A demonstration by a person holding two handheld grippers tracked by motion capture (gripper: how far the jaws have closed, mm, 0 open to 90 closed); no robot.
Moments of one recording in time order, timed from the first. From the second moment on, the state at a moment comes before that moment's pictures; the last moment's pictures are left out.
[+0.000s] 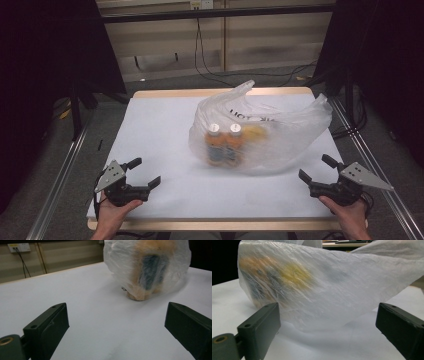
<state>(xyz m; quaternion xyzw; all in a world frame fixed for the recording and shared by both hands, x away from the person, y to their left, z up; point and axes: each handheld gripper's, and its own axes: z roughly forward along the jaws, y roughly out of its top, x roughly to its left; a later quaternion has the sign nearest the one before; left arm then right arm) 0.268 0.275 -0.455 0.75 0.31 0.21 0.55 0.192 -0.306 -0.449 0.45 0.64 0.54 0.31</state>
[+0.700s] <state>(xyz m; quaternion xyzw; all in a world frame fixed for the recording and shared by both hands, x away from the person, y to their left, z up) 0.272 0.261 -0.456 0.78 0.29 0.14 0.54 0.201 -0.306 -0.450 0.44 0.68 0.53 0.25</state>
